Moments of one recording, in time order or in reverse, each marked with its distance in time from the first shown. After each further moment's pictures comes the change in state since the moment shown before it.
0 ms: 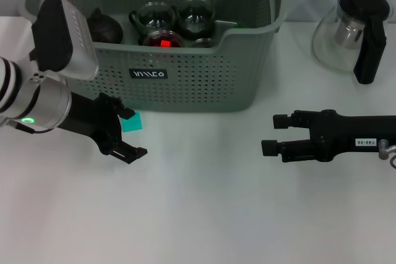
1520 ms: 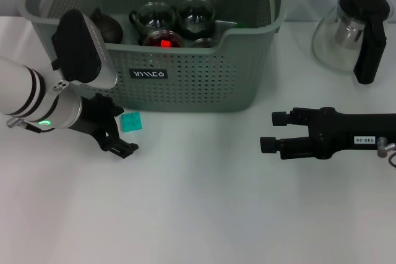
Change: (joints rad) left arm -0.015 -0.005 0.117 -0.116 0.103 -0.265 -0.093; right arm 0.004 0.004 0.011 0.002 0.002 0.001 -0.004
